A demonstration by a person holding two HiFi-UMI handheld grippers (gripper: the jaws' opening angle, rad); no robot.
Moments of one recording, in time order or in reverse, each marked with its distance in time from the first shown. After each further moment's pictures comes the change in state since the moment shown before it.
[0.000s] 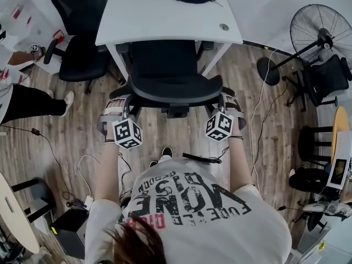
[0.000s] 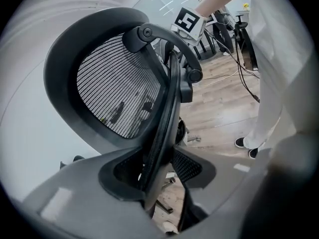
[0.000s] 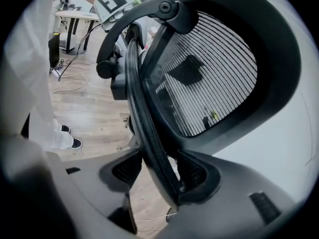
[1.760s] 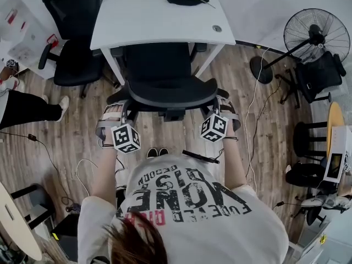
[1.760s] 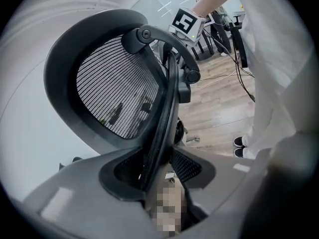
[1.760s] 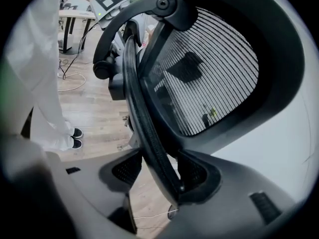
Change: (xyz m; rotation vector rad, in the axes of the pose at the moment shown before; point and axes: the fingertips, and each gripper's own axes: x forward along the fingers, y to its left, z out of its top) left arm -0.002 -0.004 0.001 0.013 -0.011 -0.016; right arm -0.001 0.002 -0.002 0.022 0.036 -0.001
